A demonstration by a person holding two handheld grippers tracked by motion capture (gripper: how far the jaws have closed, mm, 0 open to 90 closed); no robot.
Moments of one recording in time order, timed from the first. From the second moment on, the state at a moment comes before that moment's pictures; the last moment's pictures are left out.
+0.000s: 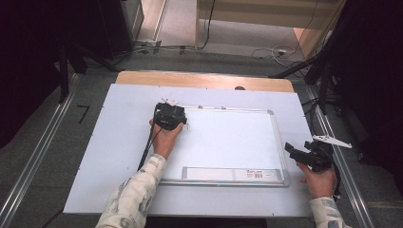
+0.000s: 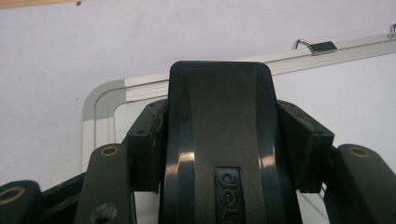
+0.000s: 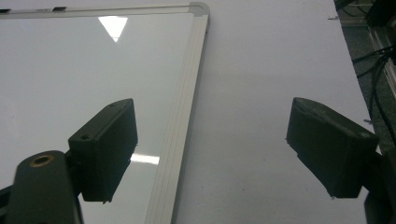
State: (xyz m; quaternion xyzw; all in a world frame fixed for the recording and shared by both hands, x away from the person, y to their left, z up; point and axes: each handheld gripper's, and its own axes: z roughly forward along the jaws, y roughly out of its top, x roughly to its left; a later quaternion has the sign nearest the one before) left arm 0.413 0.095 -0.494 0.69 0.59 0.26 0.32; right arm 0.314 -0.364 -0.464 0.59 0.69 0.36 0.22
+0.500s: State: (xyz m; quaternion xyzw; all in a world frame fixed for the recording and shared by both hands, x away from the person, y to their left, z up) left arm 0.419 0.043 -0.494 0.71 0.56 0.25 0.34; right arm 0.316 -0.365 -0.465 0.59 0.69 0.36 0.22
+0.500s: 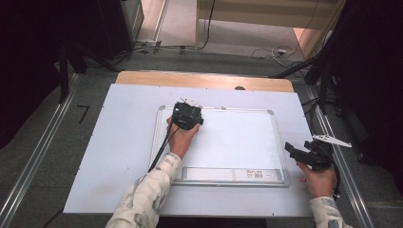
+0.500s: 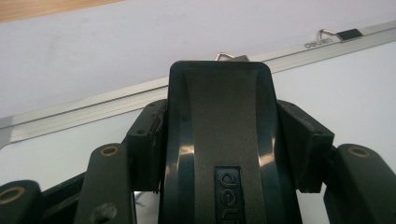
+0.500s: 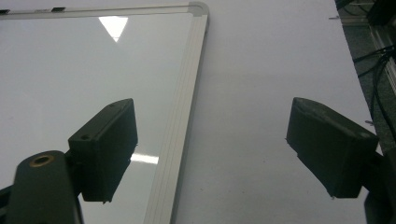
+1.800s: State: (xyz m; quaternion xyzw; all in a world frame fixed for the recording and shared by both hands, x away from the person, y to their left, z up) left arm 0.391 0.044 -0.493 0.73 0.55 0.23 0.34; right arm 0.314 -0.362 -0.464 0.59 0.69 0.36 0.22
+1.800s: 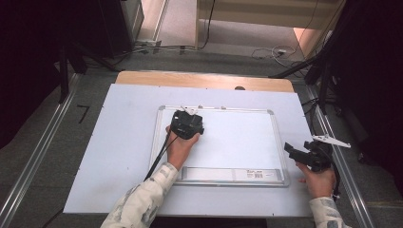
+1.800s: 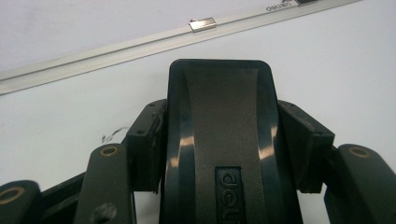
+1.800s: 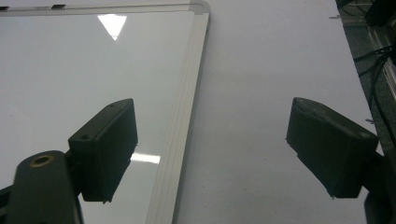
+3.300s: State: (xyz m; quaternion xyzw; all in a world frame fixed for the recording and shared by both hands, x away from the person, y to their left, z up) left arm 0.415 0.060 -0.493 0.71 0.58 0.24 0.33; right arm 0.316 -0.361 -0.464 0.59 0.69 0.36 0.22
